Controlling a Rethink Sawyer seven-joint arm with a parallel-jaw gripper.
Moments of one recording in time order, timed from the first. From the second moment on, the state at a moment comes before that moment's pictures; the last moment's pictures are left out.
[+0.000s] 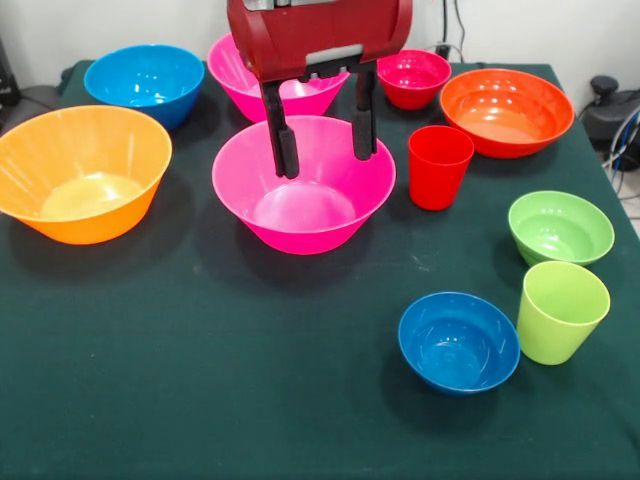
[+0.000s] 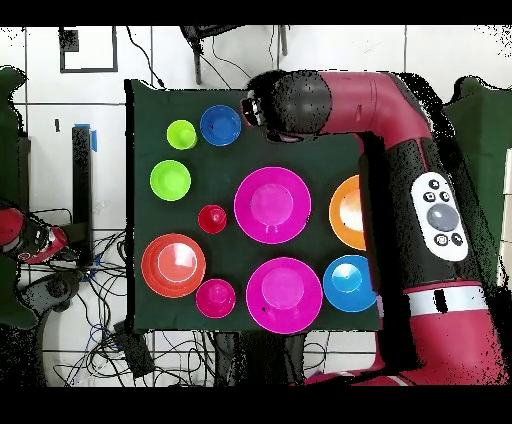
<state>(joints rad) -0.59 -0.64 0.64 1.24 -0.43 0.92 1.44</state>
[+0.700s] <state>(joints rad) -0.59 -0.64 0.68 1.24 -0.43 0.92 1.44</state>
